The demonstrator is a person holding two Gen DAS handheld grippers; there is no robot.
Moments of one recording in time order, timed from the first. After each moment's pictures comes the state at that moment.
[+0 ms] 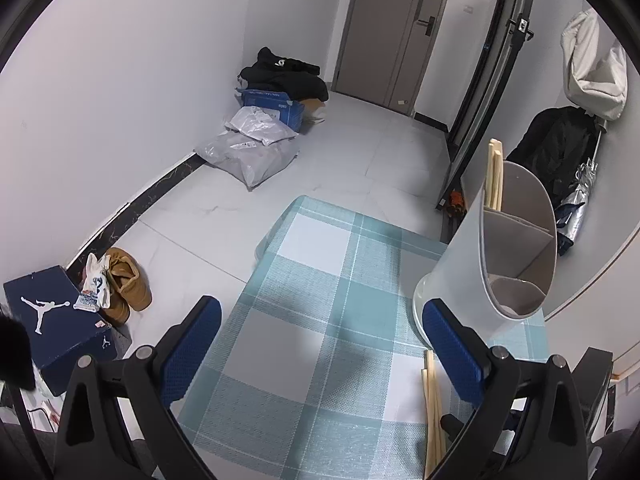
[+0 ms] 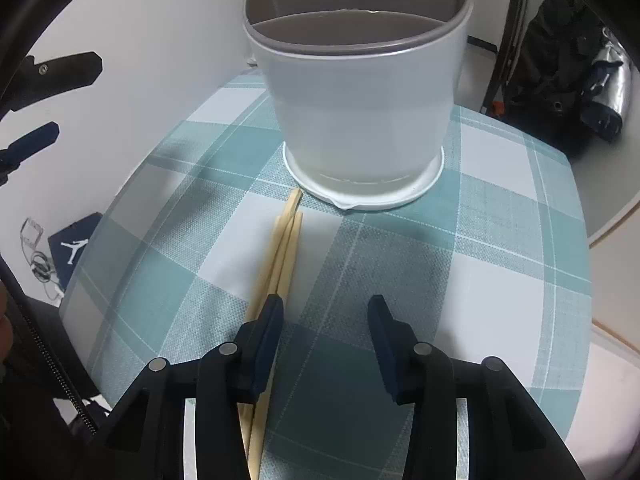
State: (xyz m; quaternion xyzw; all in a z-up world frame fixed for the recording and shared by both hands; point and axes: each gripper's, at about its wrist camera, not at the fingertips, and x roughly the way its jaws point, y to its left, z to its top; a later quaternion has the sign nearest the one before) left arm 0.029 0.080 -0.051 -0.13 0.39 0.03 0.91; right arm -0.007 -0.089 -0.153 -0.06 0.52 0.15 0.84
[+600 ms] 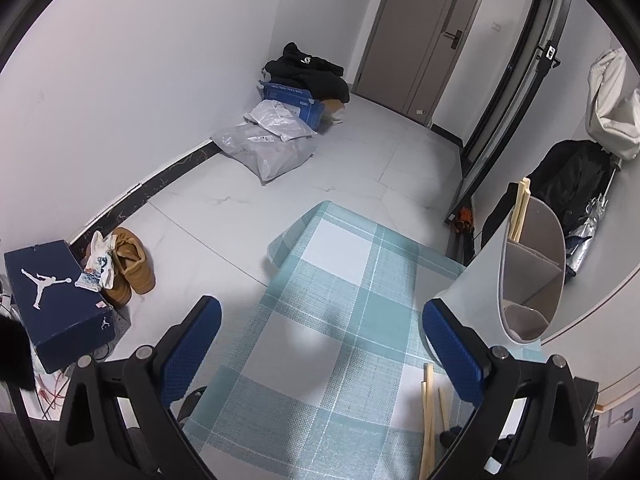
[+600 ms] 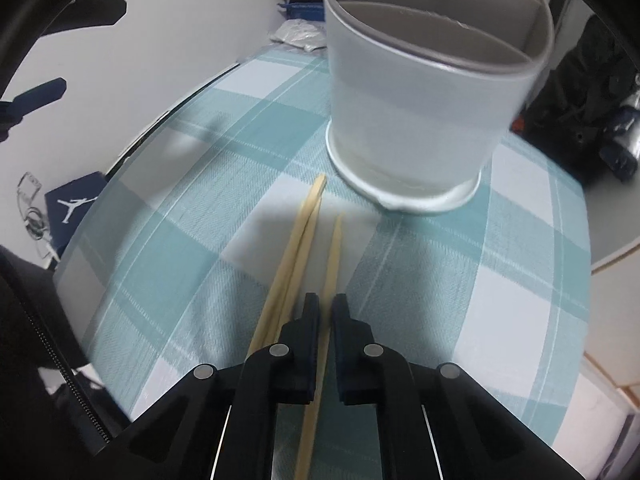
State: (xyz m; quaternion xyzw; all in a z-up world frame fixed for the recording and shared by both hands) left arm 0.031 0.104 -0.050 -0.18 0.39 0.05 0.90; right arm -0.019 -0.060 -0.151 -0.11 0.54 0.18 0.81
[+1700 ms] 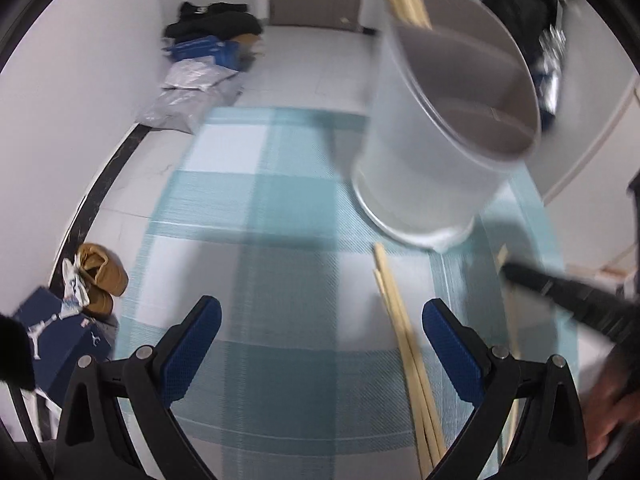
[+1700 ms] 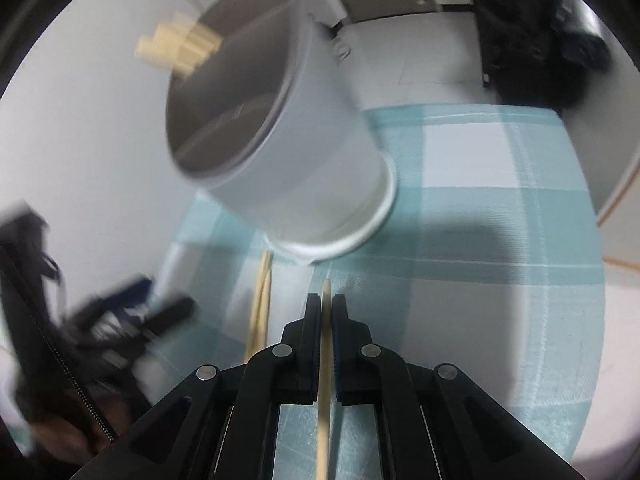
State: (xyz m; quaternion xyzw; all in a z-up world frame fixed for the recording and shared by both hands) left arm 0.033 0.013 -0.102 -0.01 0.52 -0.06 0.85; right arm 0.026 -0.164 -0.132 0.14 0.51 0.20 0.82
